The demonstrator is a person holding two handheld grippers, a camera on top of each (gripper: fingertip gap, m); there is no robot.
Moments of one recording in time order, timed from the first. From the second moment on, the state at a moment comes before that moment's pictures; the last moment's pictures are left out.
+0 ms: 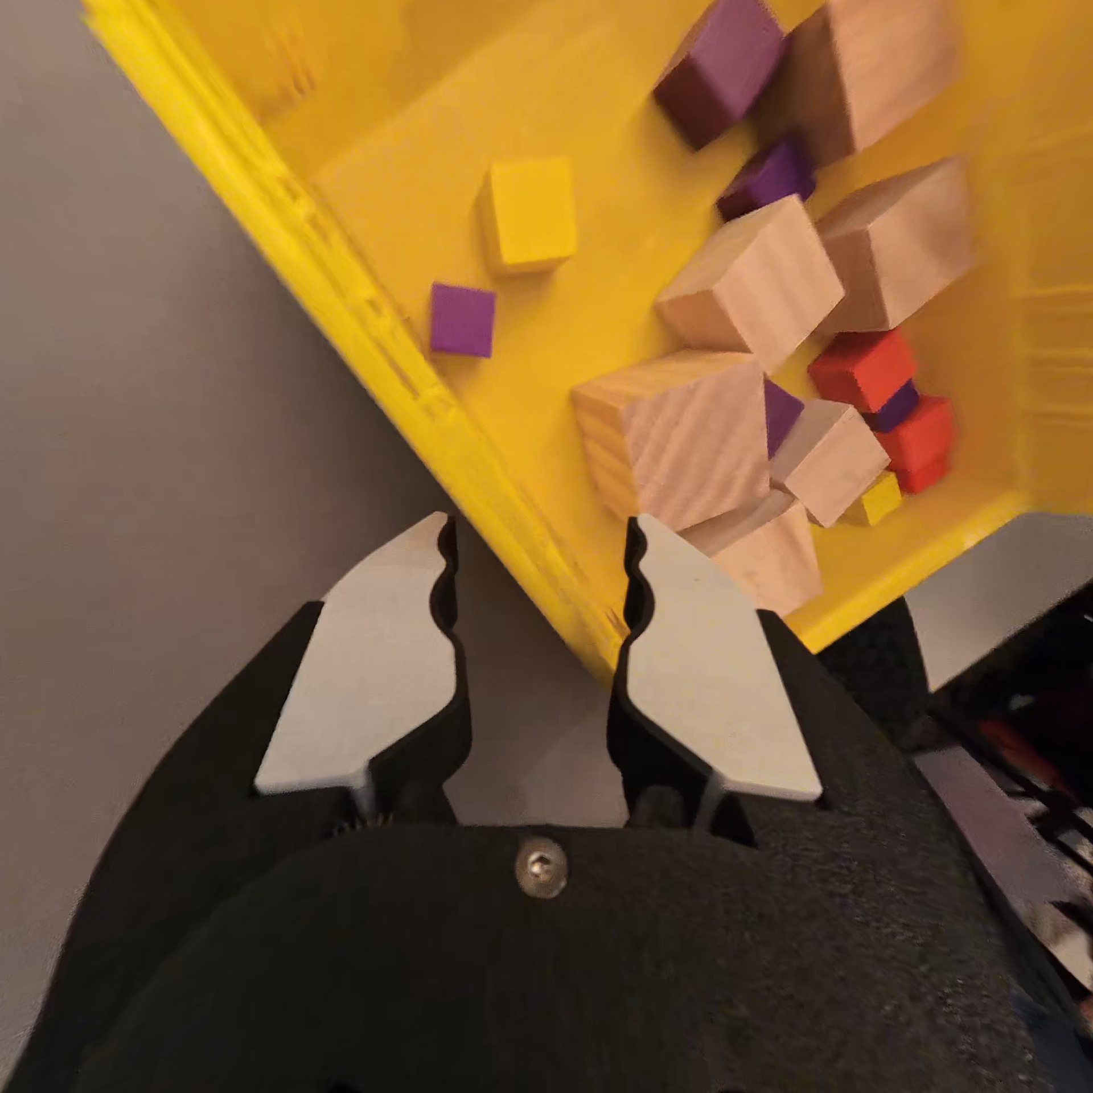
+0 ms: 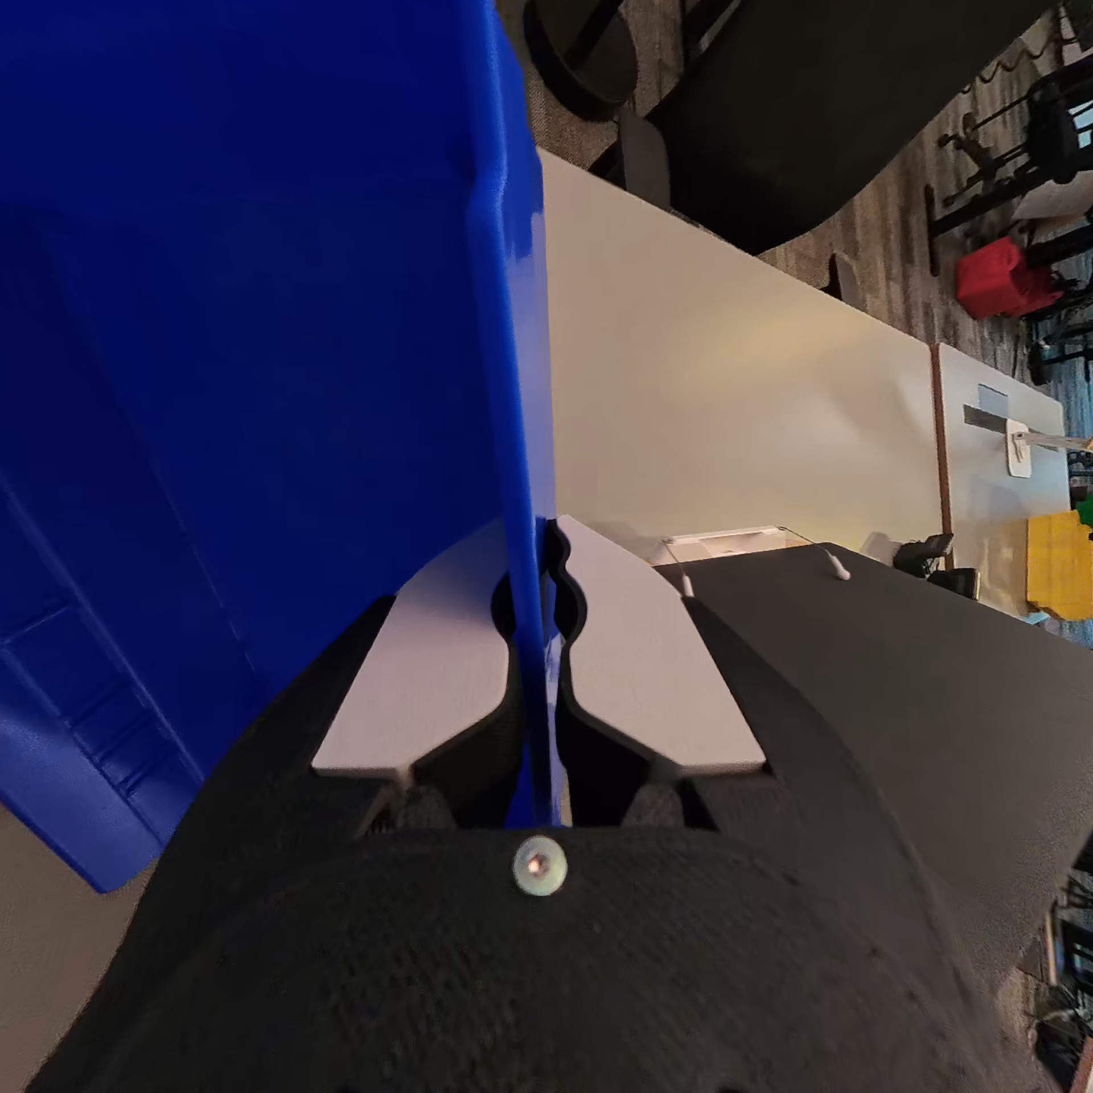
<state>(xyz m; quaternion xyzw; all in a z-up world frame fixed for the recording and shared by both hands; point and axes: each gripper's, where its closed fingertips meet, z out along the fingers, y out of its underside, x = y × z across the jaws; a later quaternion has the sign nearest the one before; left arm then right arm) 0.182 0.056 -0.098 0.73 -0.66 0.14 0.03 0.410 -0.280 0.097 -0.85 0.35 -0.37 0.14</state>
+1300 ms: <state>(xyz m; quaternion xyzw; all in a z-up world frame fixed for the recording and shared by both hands) -0.089 0.402 -0.119 0.88 -0.47 0.07 0.05 0.319 -0.074 -0.122 -0.89 0.44 0.11 0.07</state>
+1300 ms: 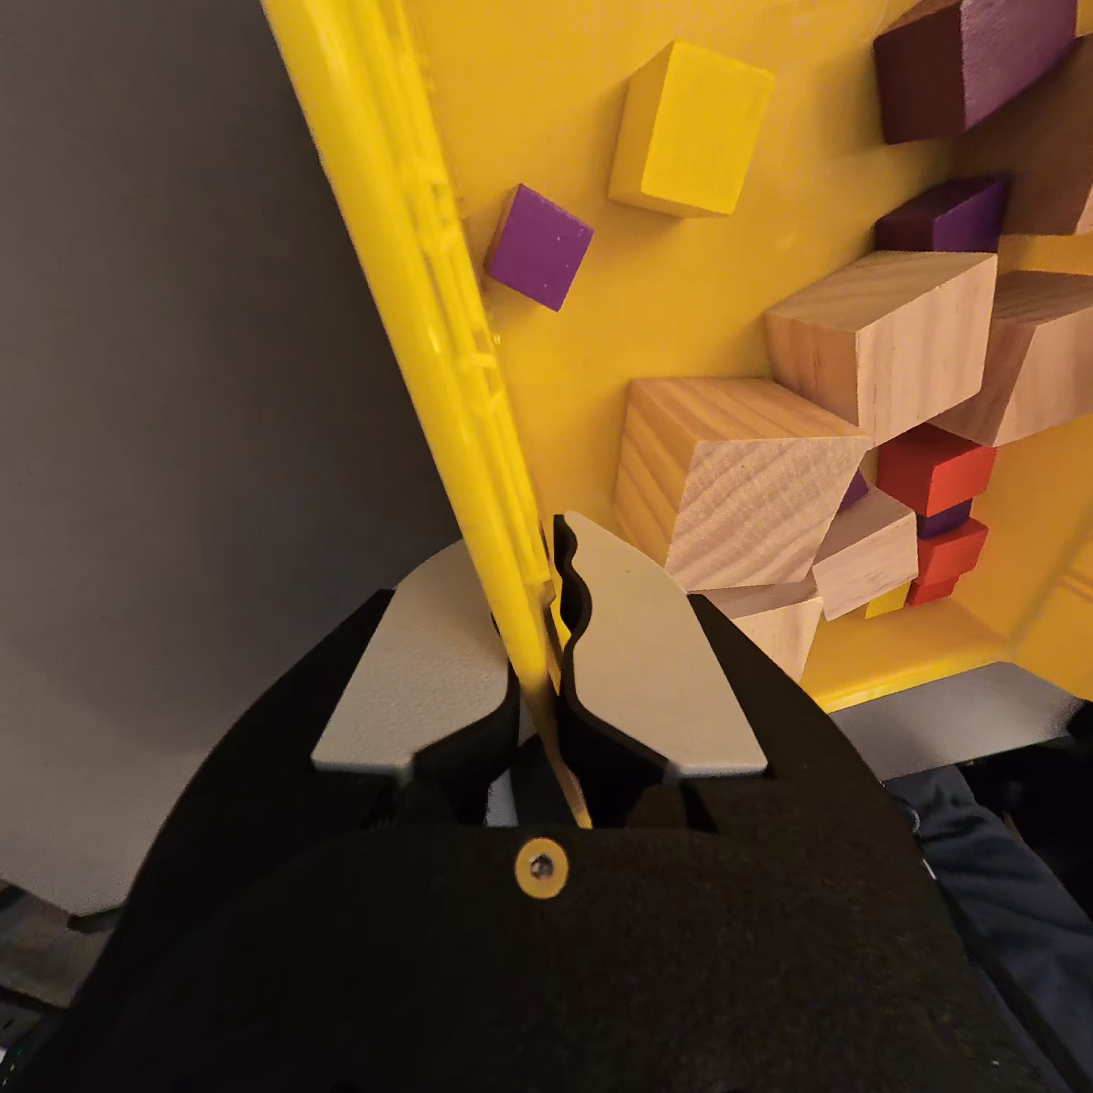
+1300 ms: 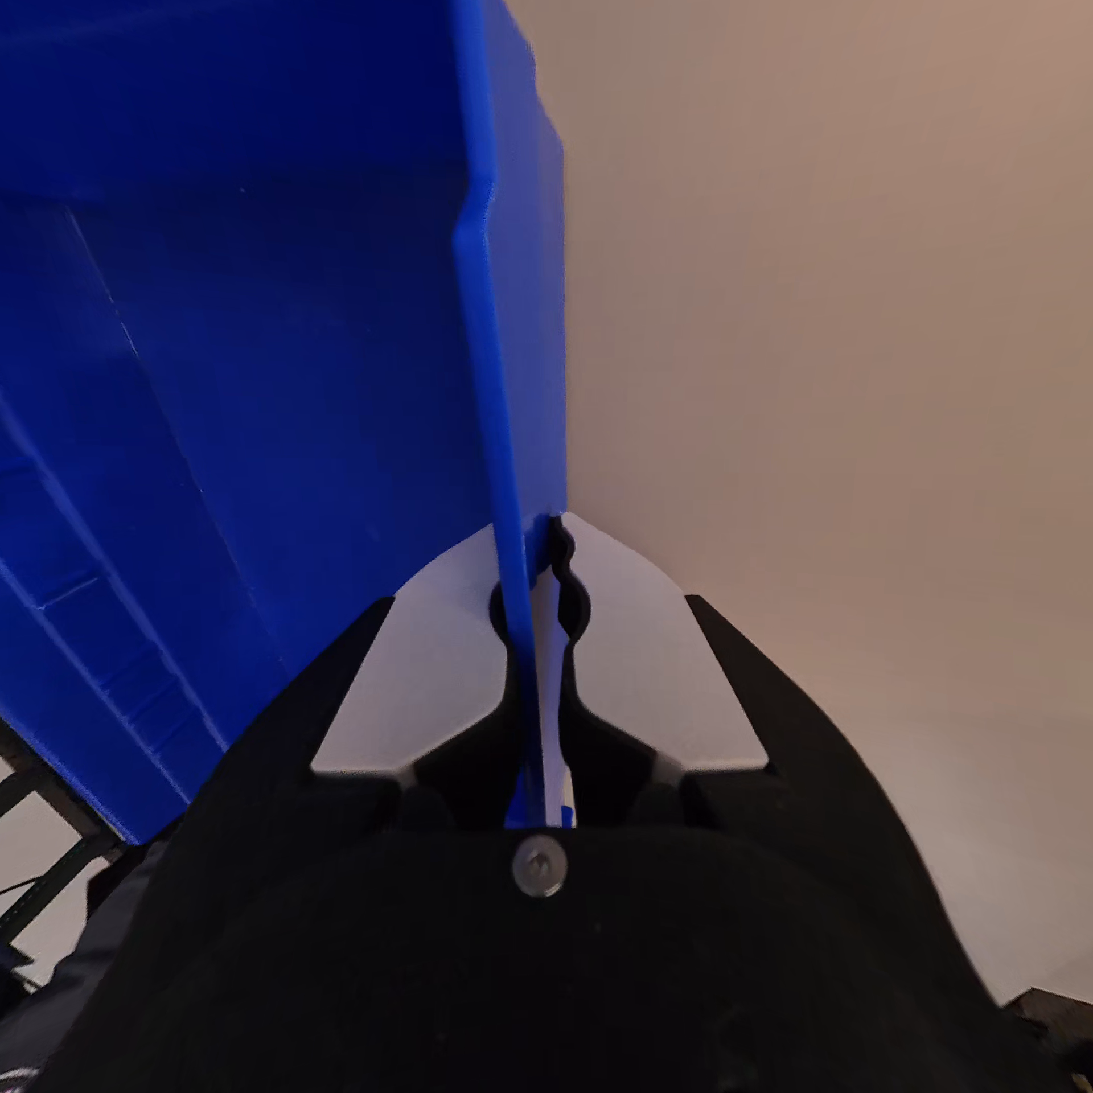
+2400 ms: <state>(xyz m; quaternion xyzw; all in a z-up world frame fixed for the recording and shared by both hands) -0.114 0.449 -0.119 0.85 -0.52 0.10 -0.01 0.104 0.174 0.123 -0.79 0.12 0.06 0.59</state>
